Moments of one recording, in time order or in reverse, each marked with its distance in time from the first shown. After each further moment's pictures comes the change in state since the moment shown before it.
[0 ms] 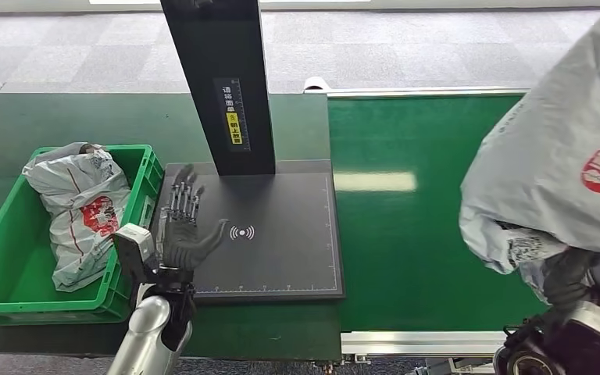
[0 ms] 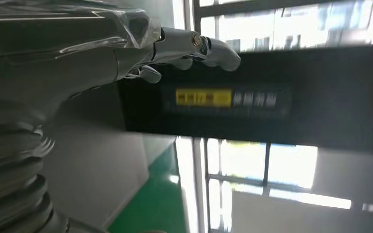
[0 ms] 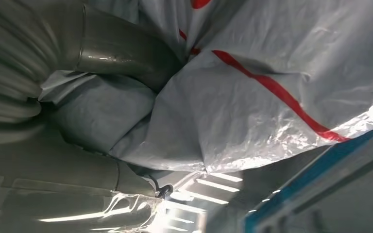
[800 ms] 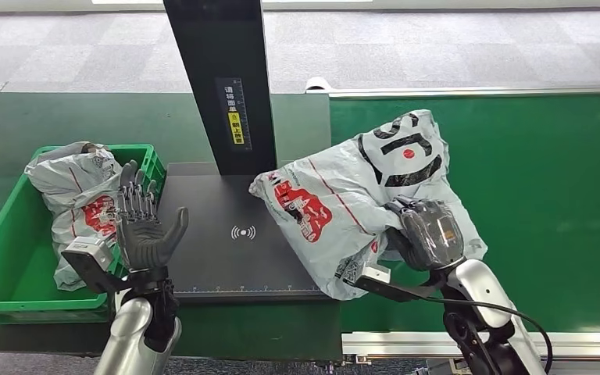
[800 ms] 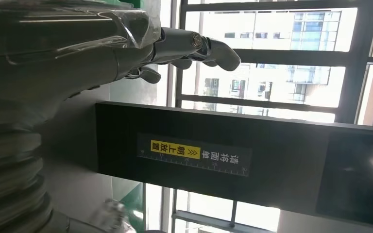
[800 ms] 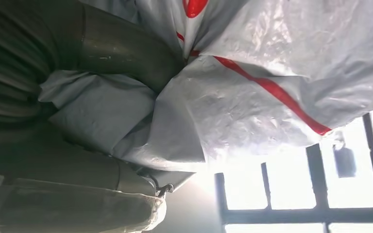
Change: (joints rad) left arm 0.029 0.028 0.018 -0.079 0.106 0.135 -0.086; right arm -0.277 -0.355 0.493 0.410 0.592 0.404 0.242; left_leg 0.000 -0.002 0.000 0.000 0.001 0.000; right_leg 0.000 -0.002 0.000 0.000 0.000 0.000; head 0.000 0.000
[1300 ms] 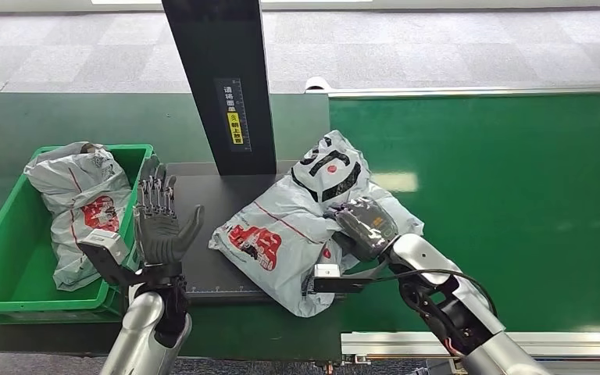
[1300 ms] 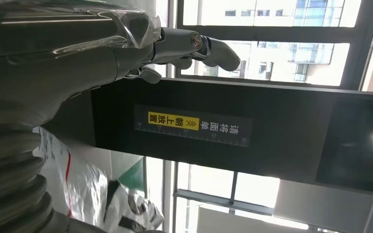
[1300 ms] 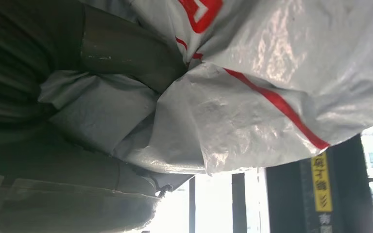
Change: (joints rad) left arm -0.042 0.005 -0.069 0.047 0.027 -0.012 -0.003; right arm -0.312 0.075 0.368 0.421 -0.134 0.027 -0.077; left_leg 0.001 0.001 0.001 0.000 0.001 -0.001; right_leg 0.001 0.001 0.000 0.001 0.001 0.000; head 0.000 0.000
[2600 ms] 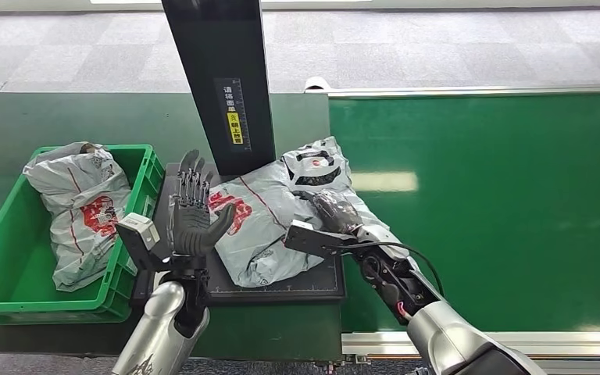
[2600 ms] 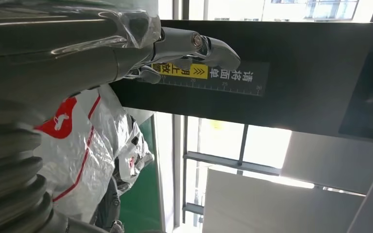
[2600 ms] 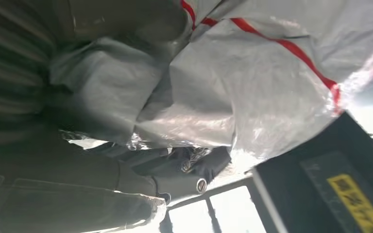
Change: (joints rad) left arm -0.083 -0.027 -0.061 0.121 0.020 -0.087 0.019; right arm -0.139 0.284 -0.130 0.483 -0.298 0.109 -0.085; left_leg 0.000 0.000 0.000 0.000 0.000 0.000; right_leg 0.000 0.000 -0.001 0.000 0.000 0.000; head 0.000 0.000
